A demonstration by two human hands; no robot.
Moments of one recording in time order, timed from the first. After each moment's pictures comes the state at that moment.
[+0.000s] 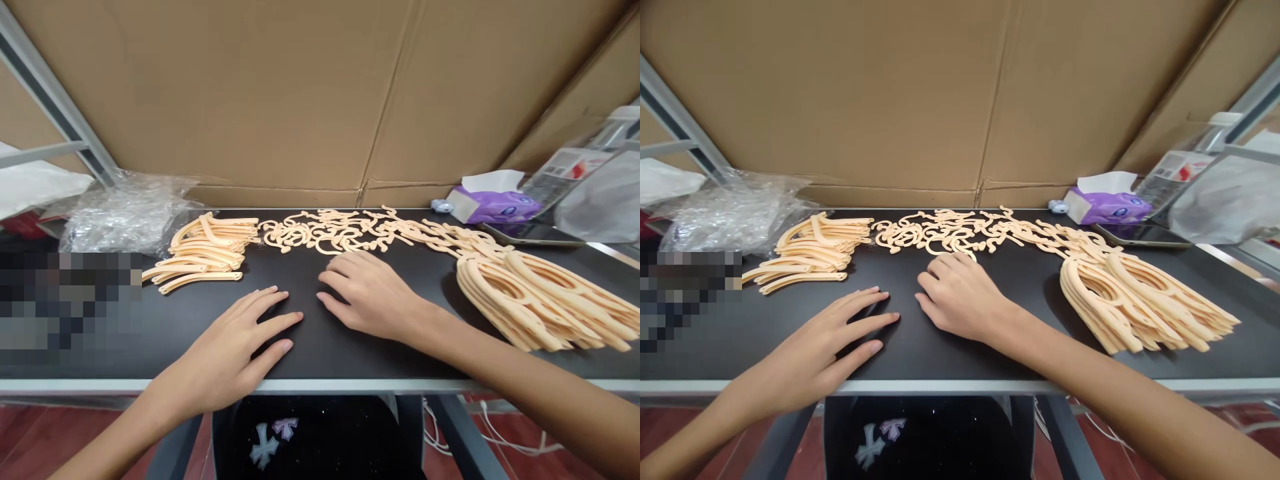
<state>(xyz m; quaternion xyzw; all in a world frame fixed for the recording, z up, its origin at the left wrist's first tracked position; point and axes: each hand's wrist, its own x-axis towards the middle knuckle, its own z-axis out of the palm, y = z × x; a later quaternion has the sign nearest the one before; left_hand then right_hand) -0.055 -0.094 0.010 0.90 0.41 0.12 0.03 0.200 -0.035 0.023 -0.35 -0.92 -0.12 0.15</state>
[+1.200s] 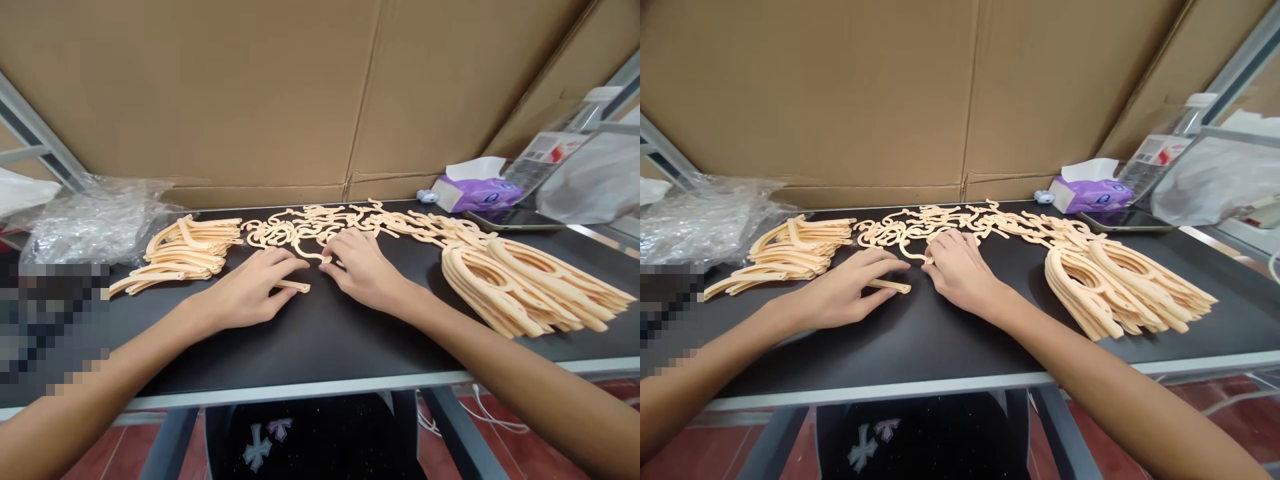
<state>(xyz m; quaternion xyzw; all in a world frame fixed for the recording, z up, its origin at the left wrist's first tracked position) -0.018 -0.007 0.029 0.94 0.31 0.14 0.05 0.223 0.000 0.009 -0.45 -0.86 -0.02 0.25</state>
